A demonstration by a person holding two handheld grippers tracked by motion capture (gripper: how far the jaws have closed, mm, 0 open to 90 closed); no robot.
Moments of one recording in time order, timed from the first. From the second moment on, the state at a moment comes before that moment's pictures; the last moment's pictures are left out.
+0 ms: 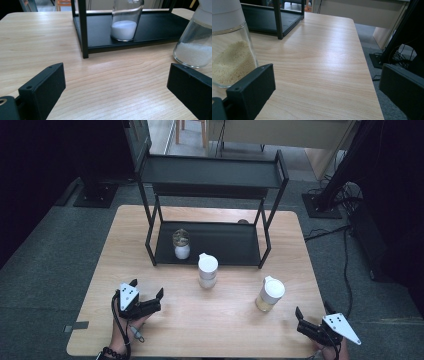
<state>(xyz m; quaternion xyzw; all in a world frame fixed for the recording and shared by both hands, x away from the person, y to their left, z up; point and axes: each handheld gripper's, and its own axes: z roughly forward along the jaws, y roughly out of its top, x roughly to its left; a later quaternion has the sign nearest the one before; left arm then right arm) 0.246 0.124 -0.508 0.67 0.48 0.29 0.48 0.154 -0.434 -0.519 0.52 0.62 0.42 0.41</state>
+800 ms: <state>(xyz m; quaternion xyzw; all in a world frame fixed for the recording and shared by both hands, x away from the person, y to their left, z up) 0.226 0.160 -0.508 0.66 0.48 0.30 0.49 0.154 -0.434 -0.519 0.52 0.62 0.42 0.42</state>
